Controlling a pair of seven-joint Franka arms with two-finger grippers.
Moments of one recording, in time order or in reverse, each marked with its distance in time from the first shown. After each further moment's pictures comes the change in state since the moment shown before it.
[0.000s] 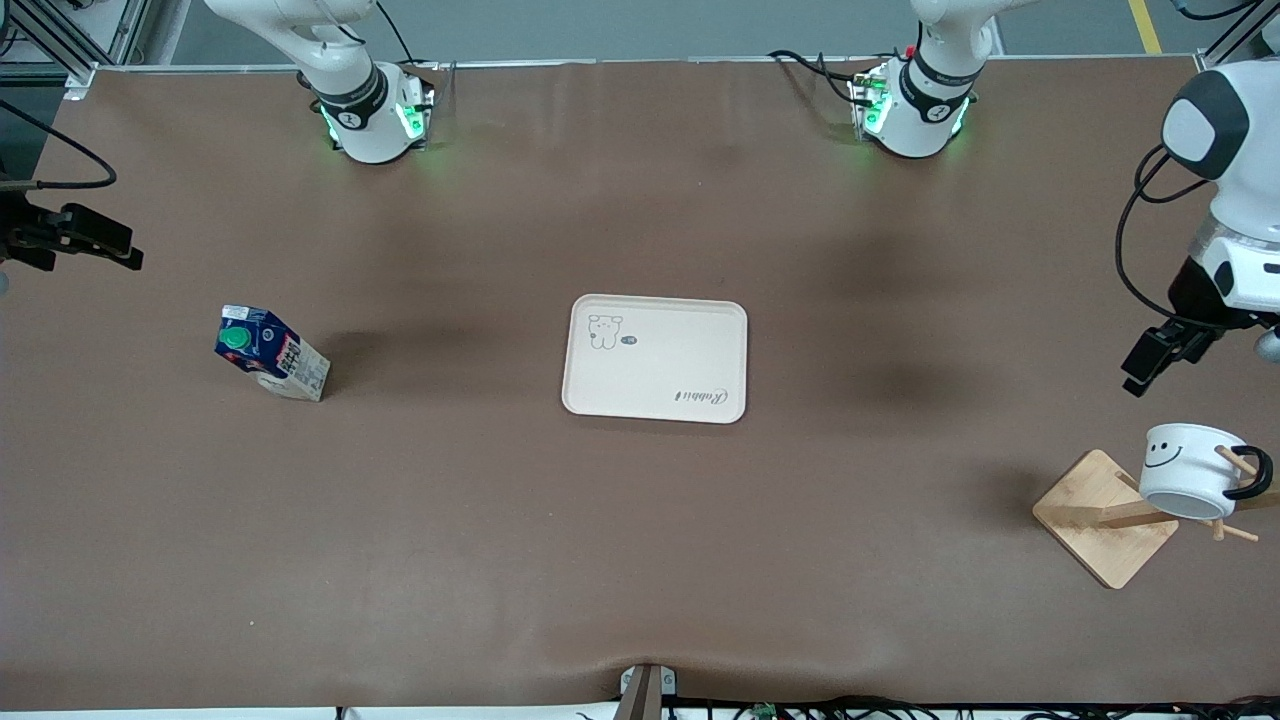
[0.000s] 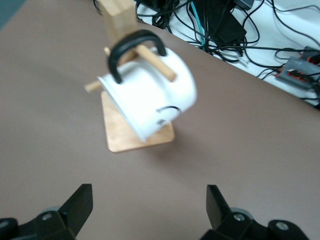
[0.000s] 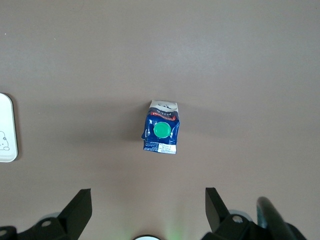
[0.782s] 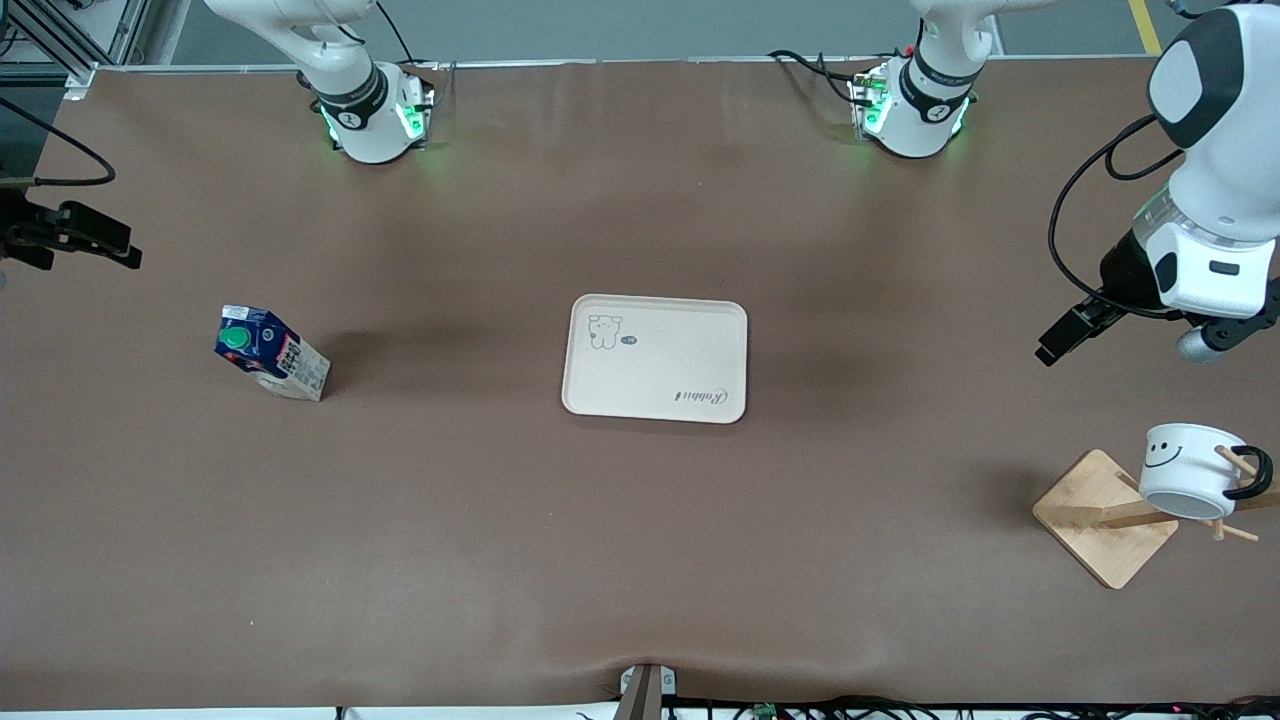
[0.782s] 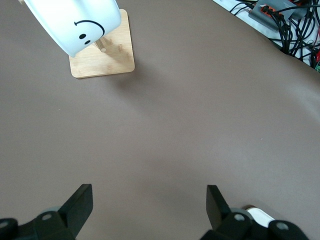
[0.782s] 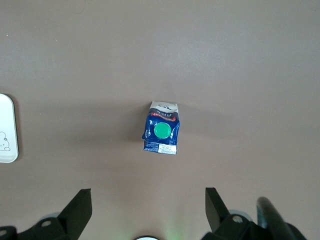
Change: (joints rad) left arm -0.214 0.031 -0.002 0.266 -0.093 -0.497 -0.234; right arm 0.000 -0.006 0.001 0.000 0.000 0.002 0.000
